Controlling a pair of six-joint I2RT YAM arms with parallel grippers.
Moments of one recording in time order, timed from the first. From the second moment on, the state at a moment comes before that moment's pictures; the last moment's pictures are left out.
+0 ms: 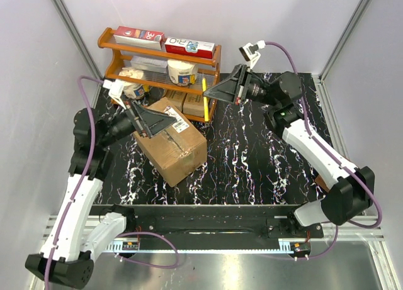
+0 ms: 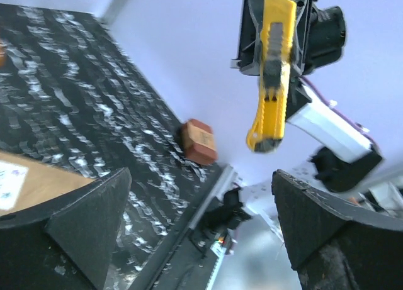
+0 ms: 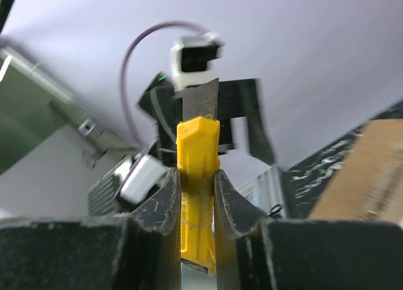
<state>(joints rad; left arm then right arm) -0.15 0.82 1.02 -0.14 0.80 -0.79 0.45 1.42 1.28 0.57 -0.88 1.21</state>
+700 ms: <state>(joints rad) -0.47 0.95 1.08 0.09 0.76 -0.97 0.61 1.47 1.35 0.65 -1.00 1.21</state>
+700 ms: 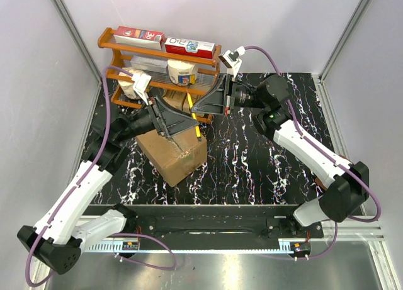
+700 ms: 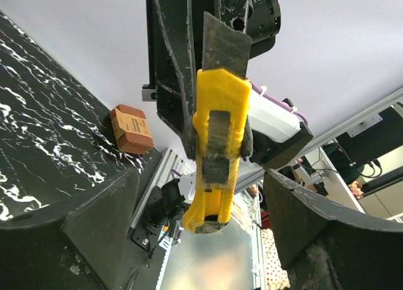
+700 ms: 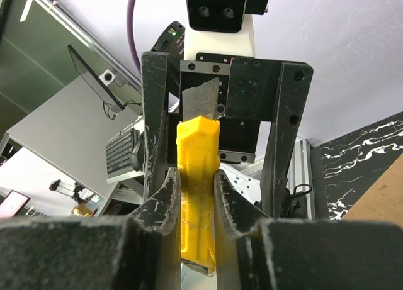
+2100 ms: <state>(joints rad) -0.52 0.94 1.24 -0.40 0.03 -0.96 0.85 1.26 1.40 -0.28 -0.32 0.36</state>
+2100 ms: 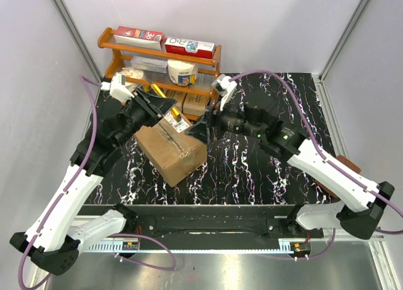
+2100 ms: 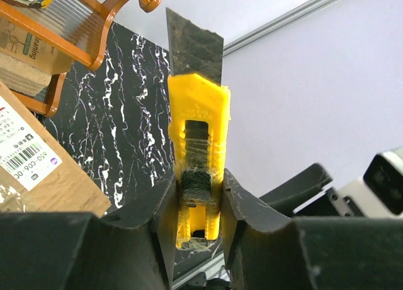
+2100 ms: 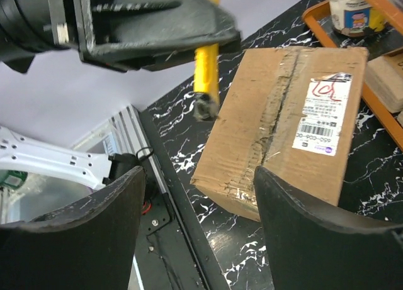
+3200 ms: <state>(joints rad) -0.52 0.93 1.17 -0.36 0.05 -1.11 1.01 1.42 1.44 -0.08 0.03 0.16</state>
